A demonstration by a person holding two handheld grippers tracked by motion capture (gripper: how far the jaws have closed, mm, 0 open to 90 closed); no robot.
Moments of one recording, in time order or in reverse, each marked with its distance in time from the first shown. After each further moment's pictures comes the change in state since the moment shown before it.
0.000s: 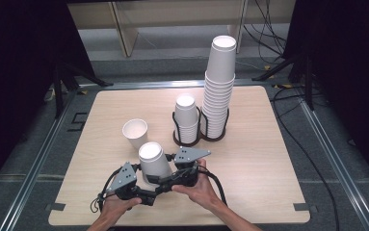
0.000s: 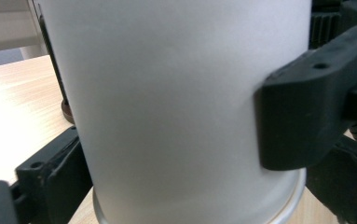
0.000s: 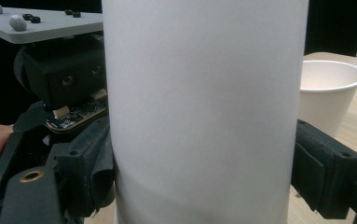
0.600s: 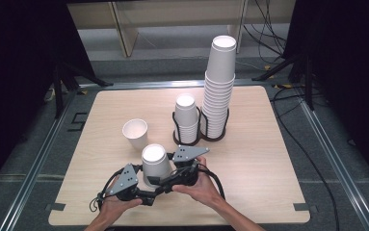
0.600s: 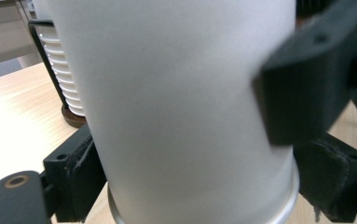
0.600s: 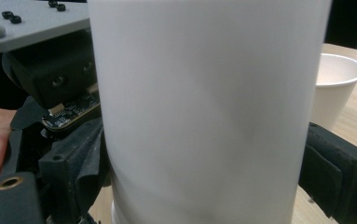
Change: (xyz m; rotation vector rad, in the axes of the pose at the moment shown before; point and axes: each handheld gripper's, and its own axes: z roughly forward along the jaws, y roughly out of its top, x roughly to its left) left arm -0.001 -0.001 -0.002 0.047 -0.012 0.116; right arm 0.001 0.008 -0.002 0.075 0.002 -0.010
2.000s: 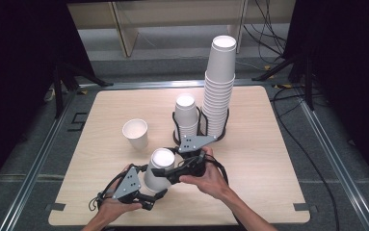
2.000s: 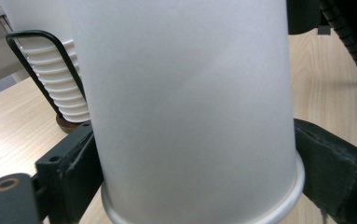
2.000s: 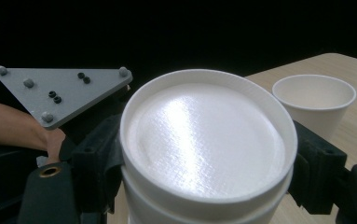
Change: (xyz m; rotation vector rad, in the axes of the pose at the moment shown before) left arm -0.003 -0.003 0.000 0.003 -0.039 0.098; right arm -0.006 0.032 -0.024 -0.008 0.059 -0.017
